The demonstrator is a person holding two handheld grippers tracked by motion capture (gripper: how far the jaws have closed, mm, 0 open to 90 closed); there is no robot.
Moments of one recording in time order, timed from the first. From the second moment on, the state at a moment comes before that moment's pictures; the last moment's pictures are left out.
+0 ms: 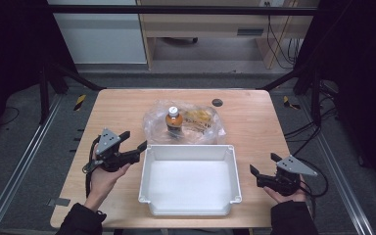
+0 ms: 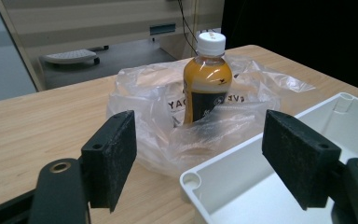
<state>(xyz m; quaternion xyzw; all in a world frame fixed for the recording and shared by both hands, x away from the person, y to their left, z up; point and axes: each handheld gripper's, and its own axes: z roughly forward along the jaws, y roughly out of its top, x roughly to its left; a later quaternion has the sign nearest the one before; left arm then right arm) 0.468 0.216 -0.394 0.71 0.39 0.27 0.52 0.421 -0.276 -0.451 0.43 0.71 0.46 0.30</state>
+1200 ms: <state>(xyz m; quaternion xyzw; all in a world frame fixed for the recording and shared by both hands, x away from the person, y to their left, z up) 0.507 0.181 -0.390 0.72 0.39 0.27 0.51 0.422 -0.275 -0.451 0.43 0.72 0.46 0.30</state>
